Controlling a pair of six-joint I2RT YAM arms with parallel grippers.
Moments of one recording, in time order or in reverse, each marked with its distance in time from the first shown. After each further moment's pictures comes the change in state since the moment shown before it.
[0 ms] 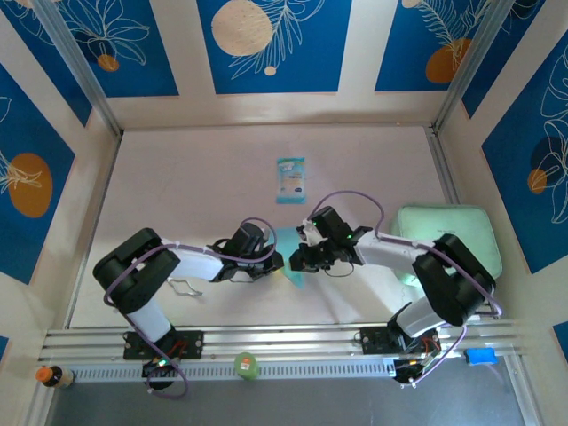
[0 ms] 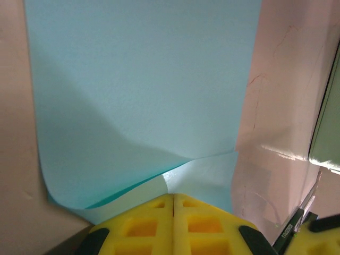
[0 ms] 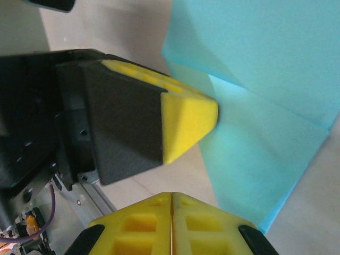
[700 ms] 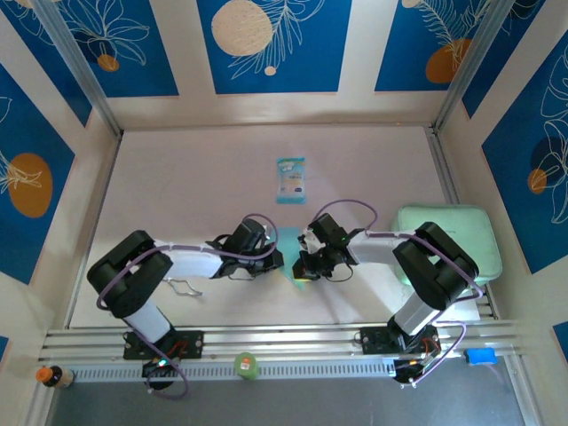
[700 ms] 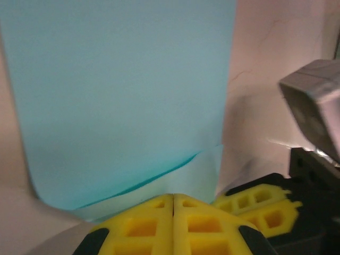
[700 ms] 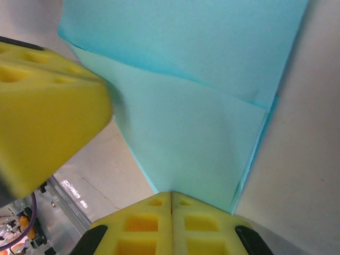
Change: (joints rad) left arm 0.000 -0.052 0.060 -0.132 -0.011 0.092; right arm -0.008 0.114 -0.028 0.007 -0.003 0.008
